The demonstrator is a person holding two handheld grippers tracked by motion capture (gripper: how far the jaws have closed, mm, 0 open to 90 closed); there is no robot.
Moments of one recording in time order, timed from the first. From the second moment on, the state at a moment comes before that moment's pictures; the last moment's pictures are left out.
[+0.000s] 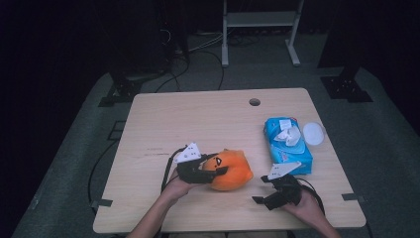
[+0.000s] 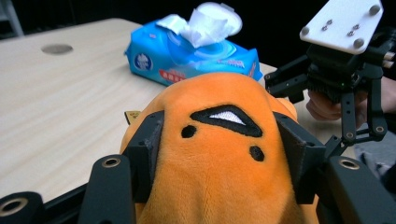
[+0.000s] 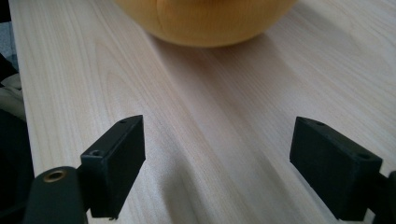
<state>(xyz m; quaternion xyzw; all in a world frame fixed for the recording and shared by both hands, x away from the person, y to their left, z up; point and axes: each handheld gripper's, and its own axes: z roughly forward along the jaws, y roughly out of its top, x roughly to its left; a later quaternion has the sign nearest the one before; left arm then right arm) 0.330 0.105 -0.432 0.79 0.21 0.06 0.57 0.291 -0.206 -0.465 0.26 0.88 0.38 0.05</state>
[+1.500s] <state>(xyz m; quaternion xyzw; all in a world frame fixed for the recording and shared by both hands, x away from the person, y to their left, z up) 0.329 0.103 -0.456 0.81 0.19 0.06 0.55 0.340 -0.262 -0.391 0.33 0.80 0.46 0.22</state>
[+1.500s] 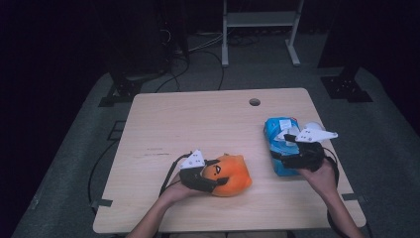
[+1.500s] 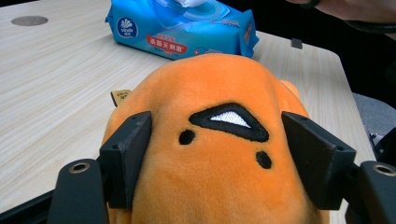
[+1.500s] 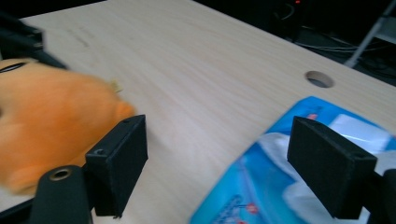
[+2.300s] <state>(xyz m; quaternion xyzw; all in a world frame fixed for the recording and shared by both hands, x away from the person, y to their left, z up) 0.329 0.103 -0.458 0.81 0.19 0.06 0.55 0.382 -0.298 -0.427 0.45 0.75 0.42 0.24</state>
